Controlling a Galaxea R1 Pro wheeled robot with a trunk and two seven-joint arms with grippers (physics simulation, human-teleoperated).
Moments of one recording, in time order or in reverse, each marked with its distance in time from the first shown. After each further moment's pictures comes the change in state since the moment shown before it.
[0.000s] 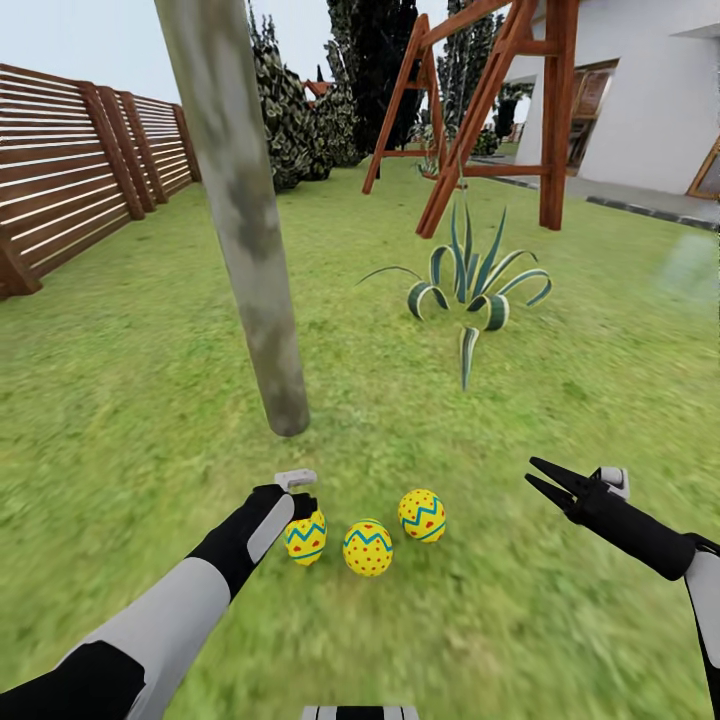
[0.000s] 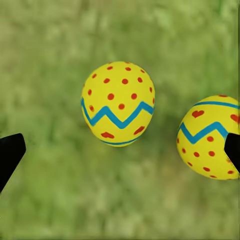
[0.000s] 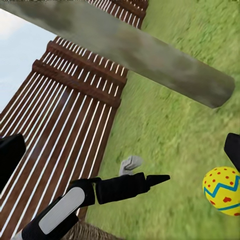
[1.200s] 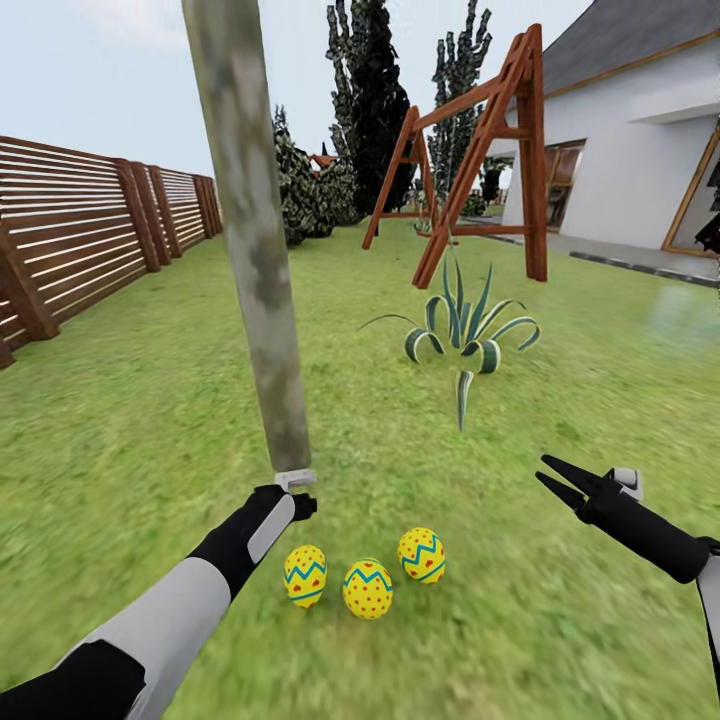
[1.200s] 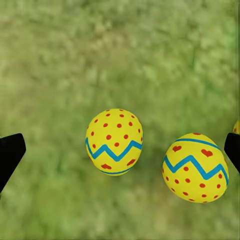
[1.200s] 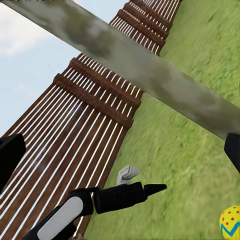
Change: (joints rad) left arm -0.001 0.000 -0.009 0.003 0.000 -0.001 0.008; right arm 0.000 0.001 -0.046 0.000 -0.002 0.000 0.000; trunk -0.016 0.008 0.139
